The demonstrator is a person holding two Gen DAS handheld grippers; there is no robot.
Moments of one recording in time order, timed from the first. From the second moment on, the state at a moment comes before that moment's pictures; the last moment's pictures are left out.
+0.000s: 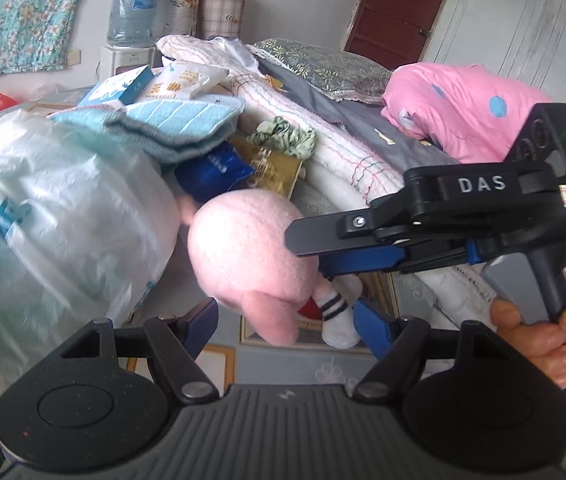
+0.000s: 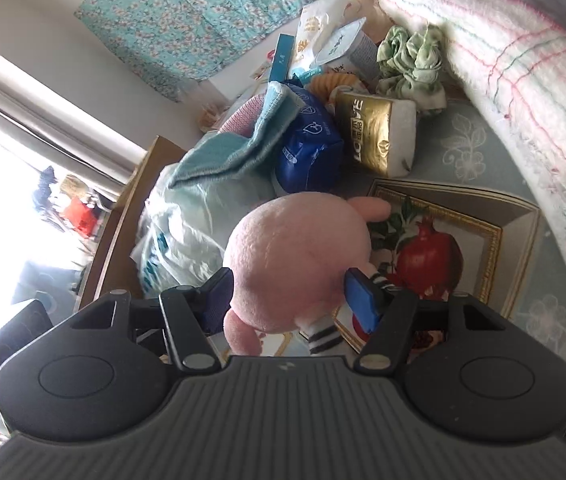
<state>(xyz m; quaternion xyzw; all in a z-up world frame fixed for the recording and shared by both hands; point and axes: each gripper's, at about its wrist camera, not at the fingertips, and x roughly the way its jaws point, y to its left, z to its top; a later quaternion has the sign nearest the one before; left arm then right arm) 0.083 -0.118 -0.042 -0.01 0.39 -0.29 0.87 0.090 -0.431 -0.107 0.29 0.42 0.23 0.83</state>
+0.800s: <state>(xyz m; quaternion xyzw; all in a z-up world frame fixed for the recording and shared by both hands) 0.079 -0.073 -0.057 -0.02 0.40 -0.28 0.87 0.111 -0.304 -0.085 -0.10 0.41 0.17 0.89</state>
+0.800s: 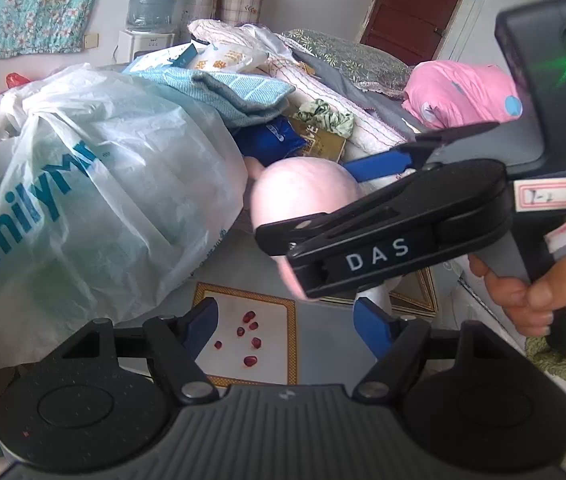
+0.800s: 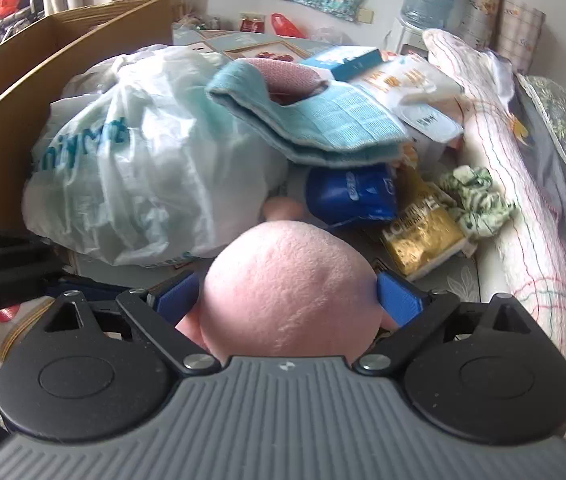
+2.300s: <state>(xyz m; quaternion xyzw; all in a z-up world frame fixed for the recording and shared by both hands) 0.098 -0.144 -0.043 0.01 0.38 -0.32 0.87 0.083 -0.495 -0.153 0.49 0.38 0.19 0.76</state>
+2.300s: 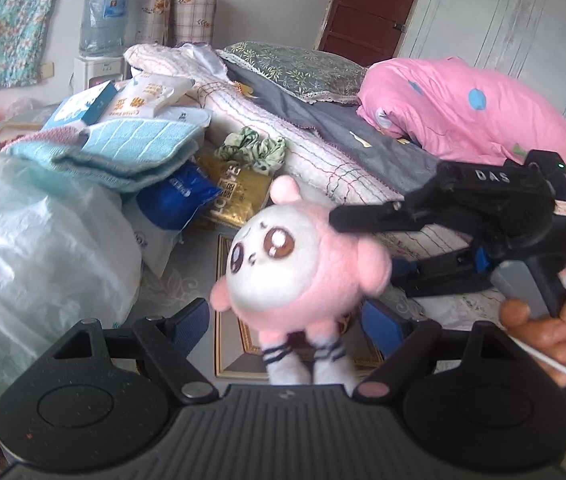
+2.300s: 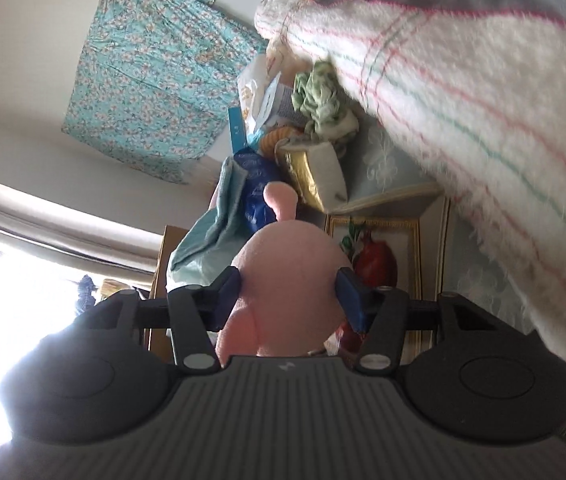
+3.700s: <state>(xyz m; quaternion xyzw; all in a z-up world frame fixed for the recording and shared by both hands) 0.121 -0.173 -0.065 0.03 0.40 -0.34 0.85 0.123 -0.440 -0.069 0.18 0.36 0.18 0.90</state>
